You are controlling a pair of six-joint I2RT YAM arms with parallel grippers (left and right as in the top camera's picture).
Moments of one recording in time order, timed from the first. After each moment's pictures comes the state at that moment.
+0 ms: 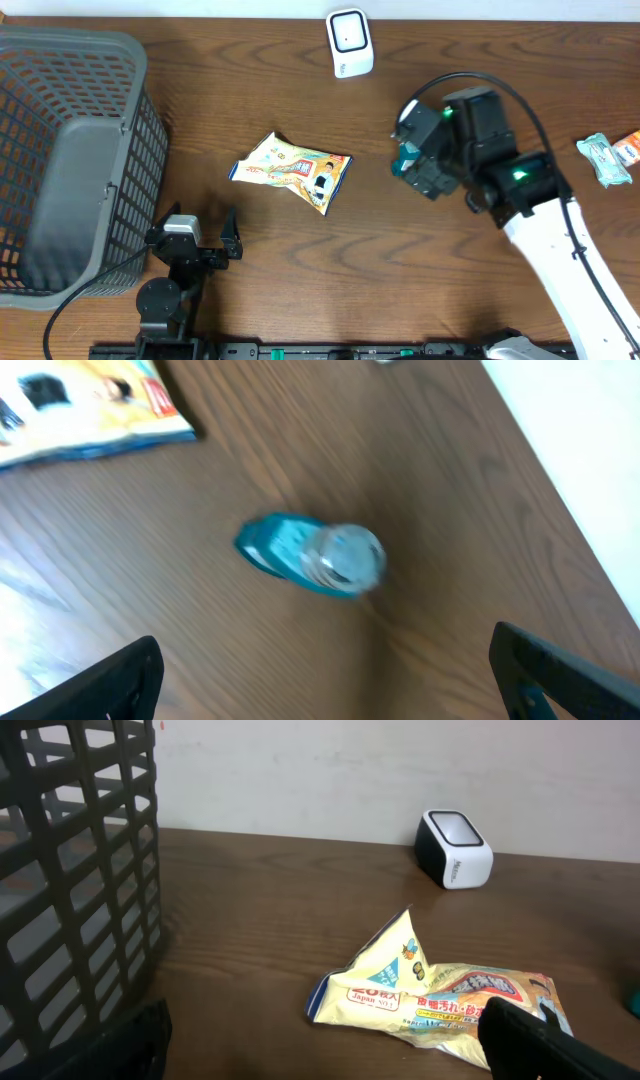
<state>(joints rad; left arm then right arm) -0.05 0.03 0.03 -0.12 0.08 -0.11 0.33 1.34 1.26 -0.86 0.05 -0.64</state>
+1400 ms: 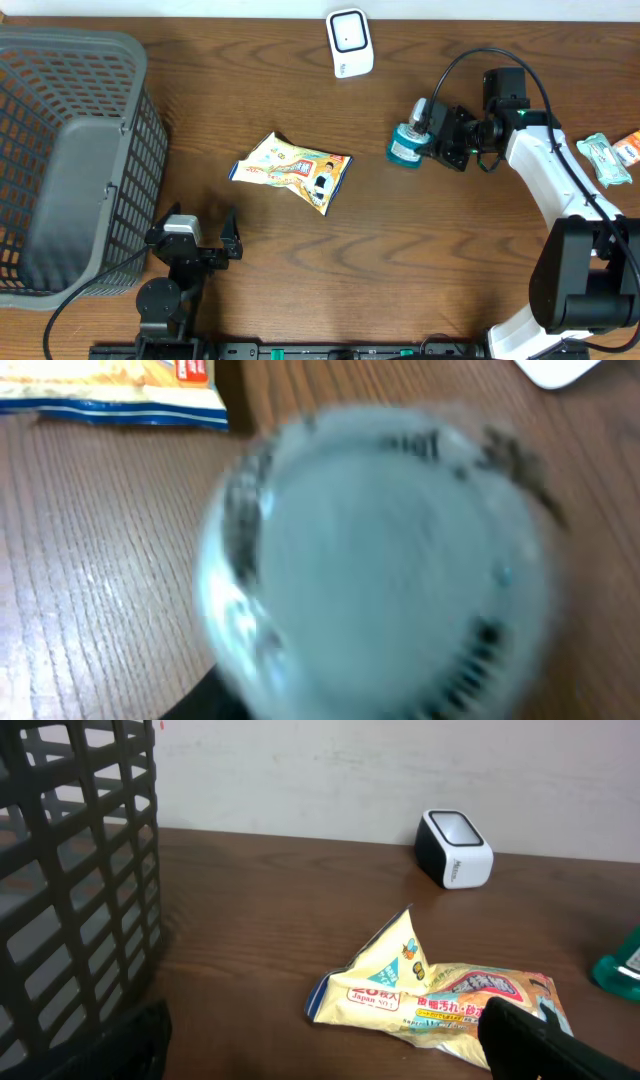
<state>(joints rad) -0.05 0.03 0.03 -0.12 0.08 -0.11 0.02 1.78 1.26 -0.66 -0.56 -1.08</state>
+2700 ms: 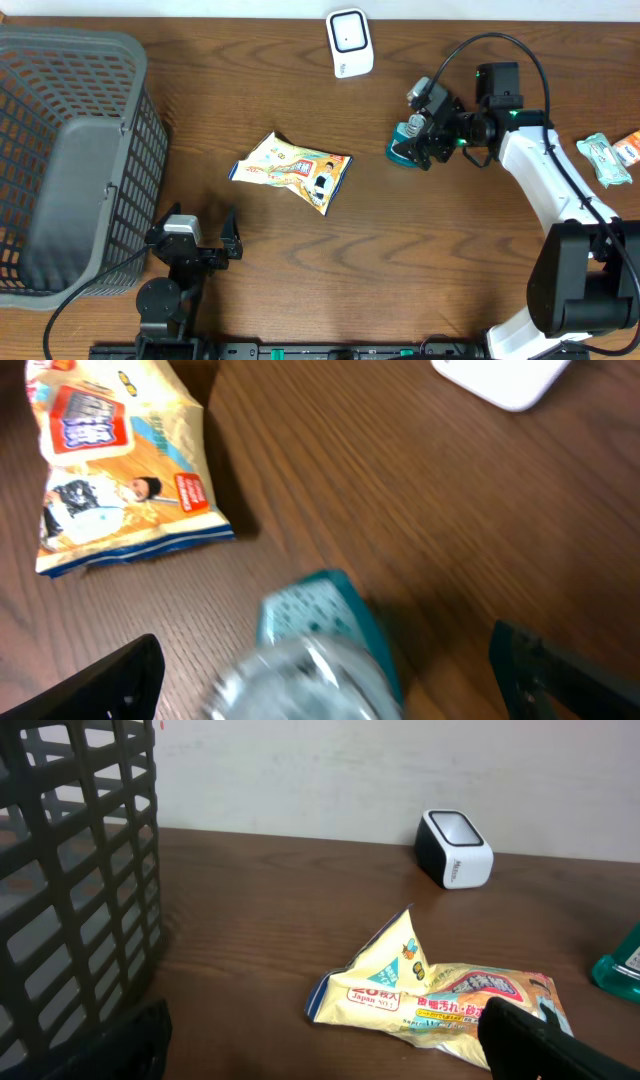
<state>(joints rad) -0.05 0.03 0.03 -0.12 0.08 -0.11 0.06 1.77 1.26 -0.56 -0.63 -0.70</state>
